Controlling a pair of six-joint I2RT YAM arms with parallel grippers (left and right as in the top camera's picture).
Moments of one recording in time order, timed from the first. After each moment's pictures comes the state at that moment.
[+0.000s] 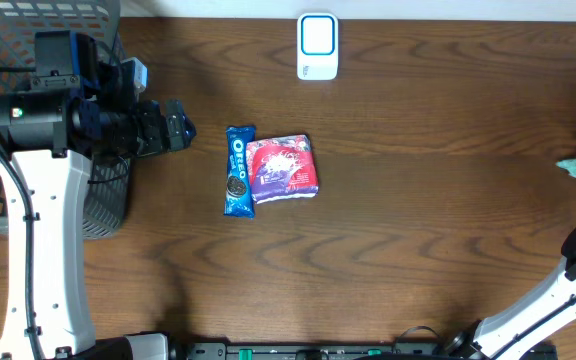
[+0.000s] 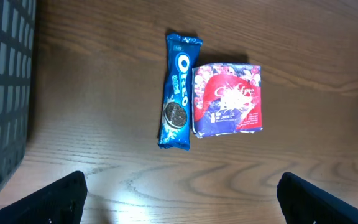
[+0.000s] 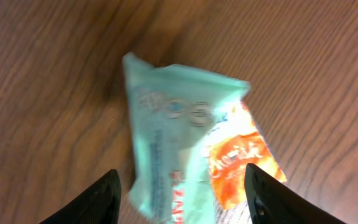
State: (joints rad) left arm 0.07 1.50 1.70 -1.38 0.33 -0.14; right arm -0.68 2.14 1.77 -0.76 0.12 0.28
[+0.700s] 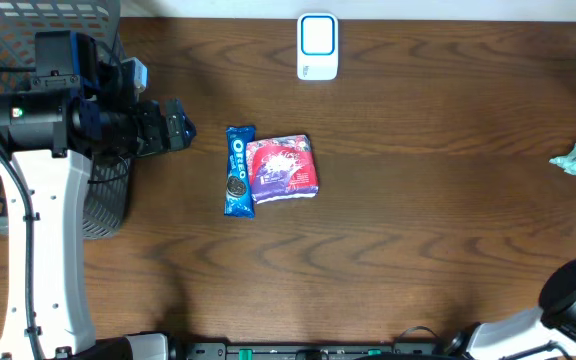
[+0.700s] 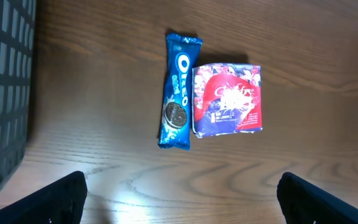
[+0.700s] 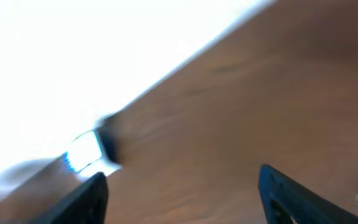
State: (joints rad) left arm 0.07 1.50 1.70 -1.38 0.33 -0.14; right arm -0.58 1.78 1.77 -0.79 -0.75 0.22
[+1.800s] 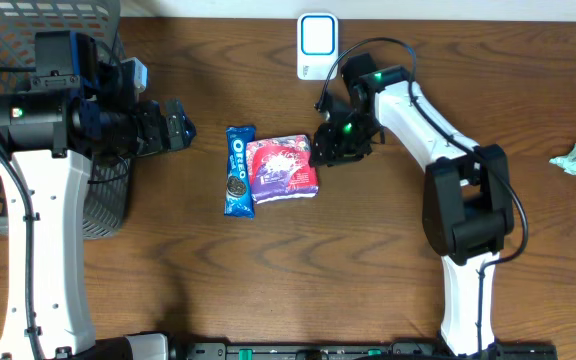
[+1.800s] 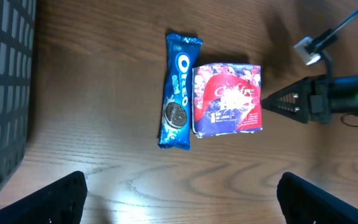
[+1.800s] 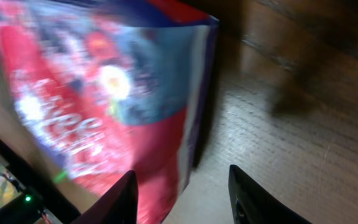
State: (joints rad) left arm 0.07 1.50 1.70 -1.38 0.33 -0.14; right arm 0.34 2.25 1.77 -1.09 -0.55 0.05
